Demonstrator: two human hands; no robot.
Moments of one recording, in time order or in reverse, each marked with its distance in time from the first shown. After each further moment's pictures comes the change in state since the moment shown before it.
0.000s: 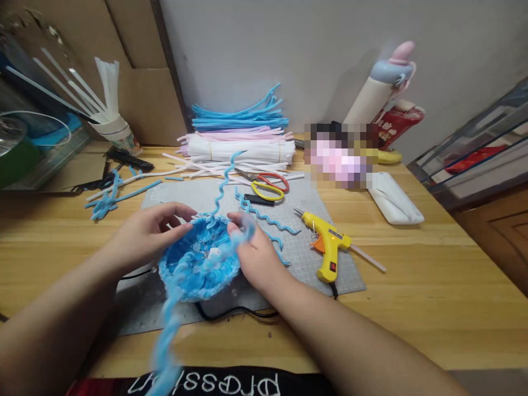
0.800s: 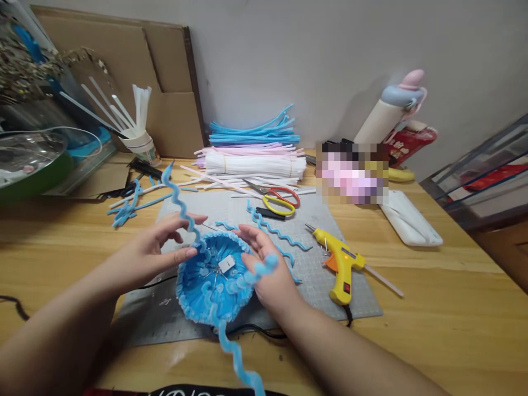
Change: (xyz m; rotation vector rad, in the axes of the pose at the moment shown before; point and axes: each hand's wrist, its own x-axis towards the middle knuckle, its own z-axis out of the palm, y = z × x) left_hand -0.018 -0.011 -0.012 -0.175 -0.019 0.174; right_hand -0.007 -0.001 0.009 0.414 -0.032 0.097
